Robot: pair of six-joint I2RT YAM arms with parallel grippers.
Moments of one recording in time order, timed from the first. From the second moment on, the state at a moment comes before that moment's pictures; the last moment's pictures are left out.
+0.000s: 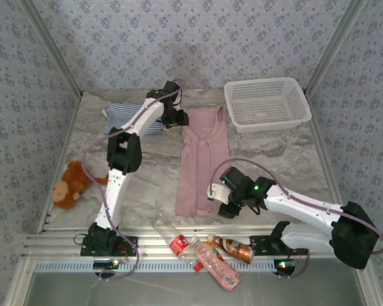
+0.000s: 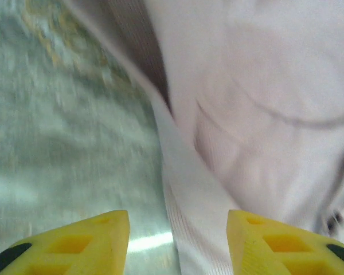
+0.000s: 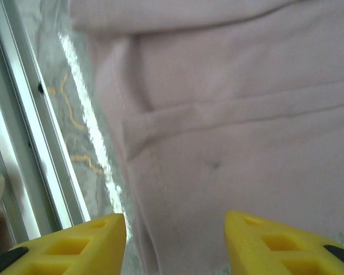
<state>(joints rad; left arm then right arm) -0.43 2.44 2.28 -1.05 0.20 -0.42 0.88 1.10 0.61 -0.66 -0.15 -0.42</state>
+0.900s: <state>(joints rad) -0.87 1.64 0.97 -0.72 0.26 -0.90 0.97 1.27 0.55 -0.52 -0.02 -0.48</state>
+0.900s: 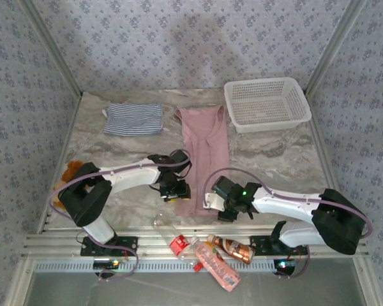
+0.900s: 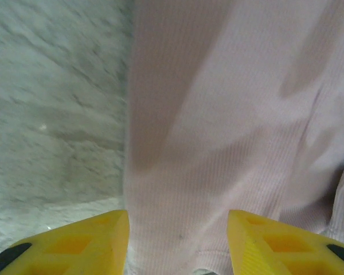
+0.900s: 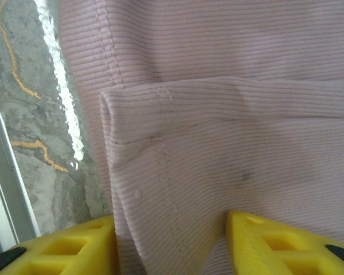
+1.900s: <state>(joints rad) -0.98 1.62 1.00 -0.88 0.23 -0.93 1.06 1.28 0.59 -0.55 -0.02 -0.46</state>
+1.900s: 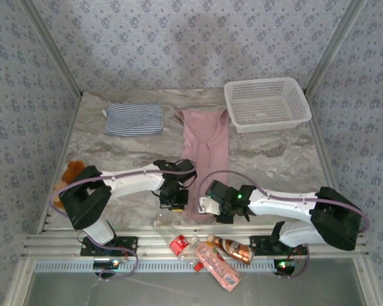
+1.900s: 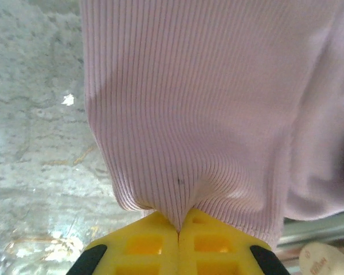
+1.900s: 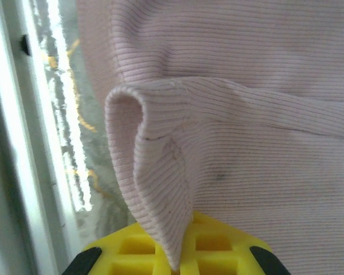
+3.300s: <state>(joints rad) -0.53 2.15 1.93 -1.14 0.31 -0.54 0.48 1.68 1.15 -0.66 -0.26 -0.77</state>
